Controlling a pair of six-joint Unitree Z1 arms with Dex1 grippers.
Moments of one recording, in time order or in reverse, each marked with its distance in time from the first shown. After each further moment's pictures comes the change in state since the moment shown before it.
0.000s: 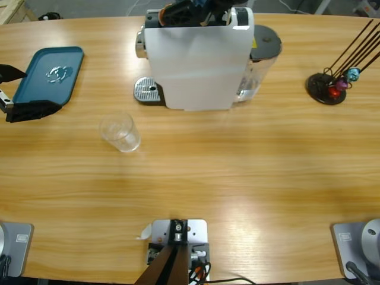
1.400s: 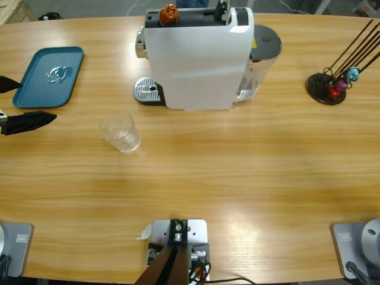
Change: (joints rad) arm 0 0.000 -0.056 0.080 -0.024 -0.001 -0.011; arm 1 0.237 0.007 -0.382 0.398 -0.372 -0.025
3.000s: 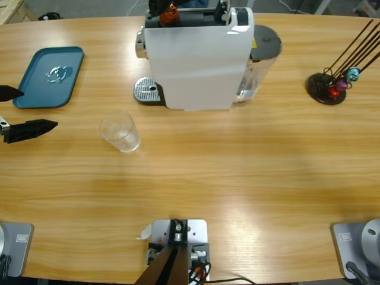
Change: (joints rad) arm 0 0.000 -0.020 0.055 -0.036 -0.010 -0.016; arm 1 -0.168 0.259 -0.407 0.524 0.358 0.537
